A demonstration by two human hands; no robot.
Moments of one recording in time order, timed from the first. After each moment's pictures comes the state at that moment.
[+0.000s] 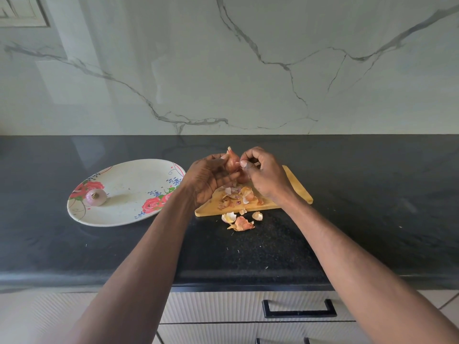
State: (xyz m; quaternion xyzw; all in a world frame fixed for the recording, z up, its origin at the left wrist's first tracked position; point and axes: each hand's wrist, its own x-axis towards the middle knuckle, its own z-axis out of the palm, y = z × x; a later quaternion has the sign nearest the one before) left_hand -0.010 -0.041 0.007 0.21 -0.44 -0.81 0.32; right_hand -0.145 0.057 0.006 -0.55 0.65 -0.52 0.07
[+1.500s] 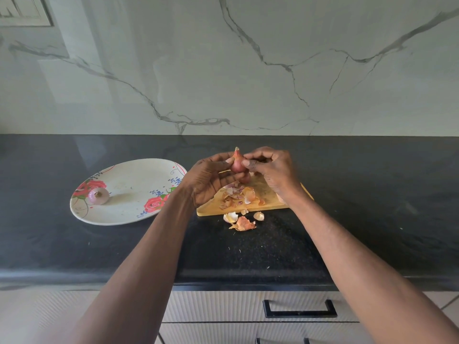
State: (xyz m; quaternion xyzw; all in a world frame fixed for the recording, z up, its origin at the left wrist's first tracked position) left_hand -0.006 -0.038 0.010 0.17 -0.48 -0.82 0.28; right_hand -0.156 0.059 0.008 -0.50 0.58 -0.63 0.14
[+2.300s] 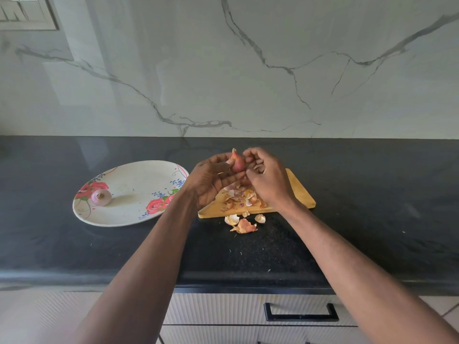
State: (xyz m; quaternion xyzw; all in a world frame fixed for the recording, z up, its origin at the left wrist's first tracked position) left_hand -0.008 -0.042 0.006 0.16 -0.46 -0.81 0.32; right_hand -0.144 0.055 -0.001 -0.55 0.65 -0.53 0.04
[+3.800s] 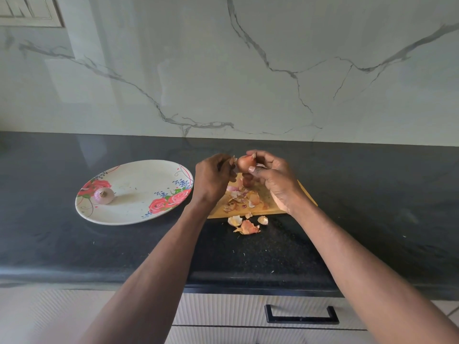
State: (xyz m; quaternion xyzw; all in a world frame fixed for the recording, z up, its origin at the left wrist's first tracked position) left_hand -0.013 -0.038 -0.008 0.28 -0.76 -0.34 0.49; right_hand -0.153 0.052 0.000 -0.43 0.54 -0.66 0.29
